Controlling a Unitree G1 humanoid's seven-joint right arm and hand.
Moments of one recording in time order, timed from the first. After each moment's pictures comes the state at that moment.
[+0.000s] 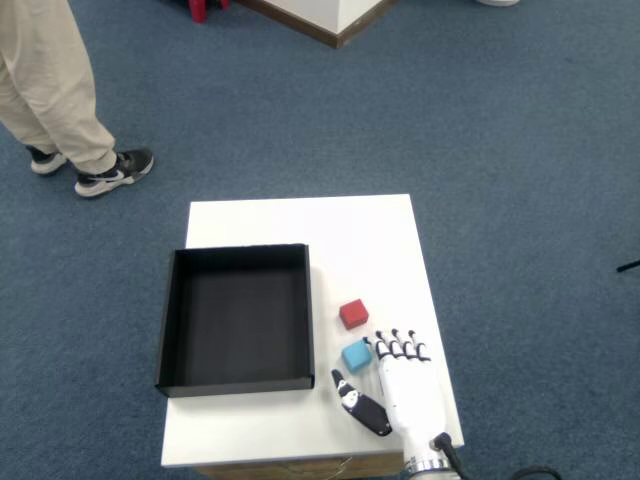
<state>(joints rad) -0.35 -0.12 1.51 1.22 0.11 -0.10 -1.15</state>
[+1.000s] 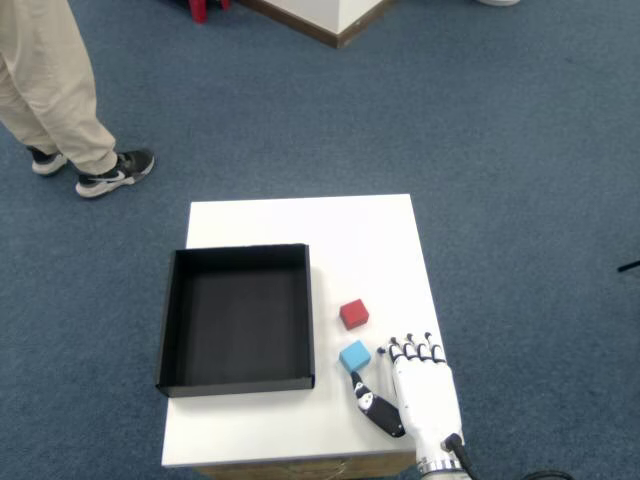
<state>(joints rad) -0.34 -0.12 1.48 1.30 0.09 -0.08 -1.14</state>
